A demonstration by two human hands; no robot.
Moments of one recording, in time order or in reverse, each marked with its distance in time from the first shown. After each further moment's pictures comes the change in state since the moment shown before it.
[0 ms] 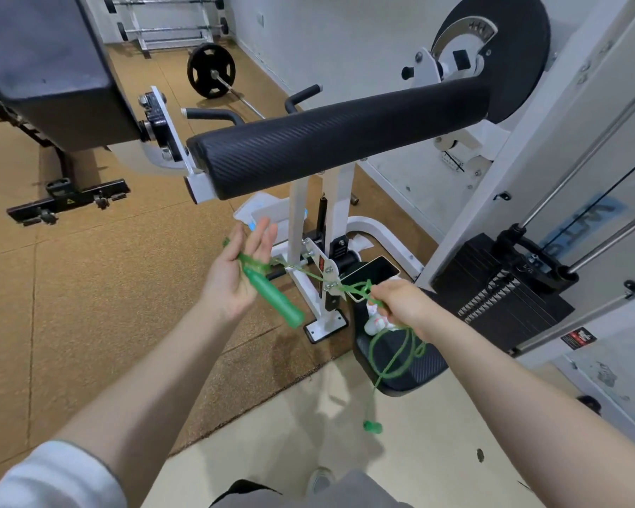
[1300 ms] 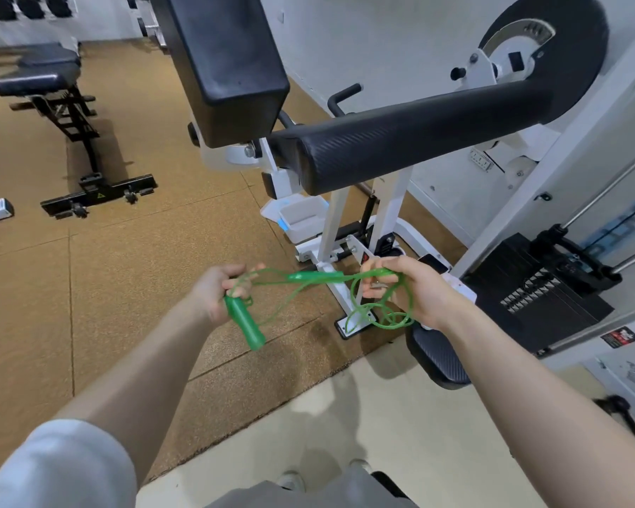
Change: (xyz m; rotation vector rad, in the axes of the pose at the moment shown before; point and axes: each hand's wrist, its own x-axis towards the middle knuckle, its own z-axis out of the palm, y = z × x) left_hand -0.002 0.150 -0.103 0.290 0.262 -0.316; right_hand -0.048 -0.073 0.117 0.396 -0.436 -0.403
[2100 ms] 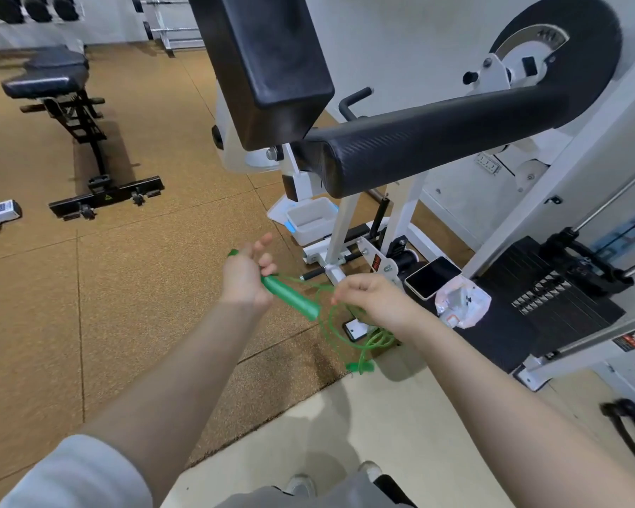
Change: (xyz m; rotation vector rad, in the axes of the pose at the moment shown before) left_hand -0.021 -0.003 0.034 -0.197 0.064 0.406; right_hand 0.026 0.020 0.067 -0.573 0.083 0.086
